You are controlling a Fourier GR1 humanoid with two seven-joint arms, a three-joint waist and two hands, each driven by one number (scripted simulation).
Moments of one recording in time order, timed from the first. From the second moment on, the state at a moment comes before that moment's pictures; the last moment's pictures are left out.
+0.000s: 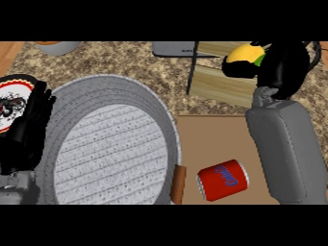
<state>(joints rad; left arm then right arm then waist) -0.08 0.23 0.01 -1.68 0.06 0.19 0.15 -0.71 -0.05 -0.04 -1.43 1.17 -0.25 0.89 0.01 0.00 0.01</state>
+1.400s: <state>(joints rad) -0.08 0.21 0.01 -1.69 0.04 0.18 0.16 -0.90 -0.15 -0.31 -0.87 0.74 -0.60 0.38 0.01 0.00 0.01</state>
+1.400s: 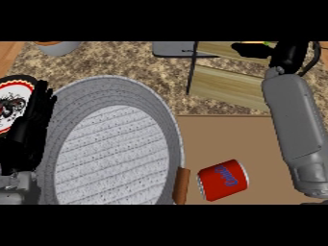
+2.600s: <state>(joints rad) -0.05 0.21 0.02 -1.71 0.03 0.20 0.16 -0.28 -0.34 -0.49 -1.91 0.45 -0.25 0.73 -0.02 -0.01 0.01</state>
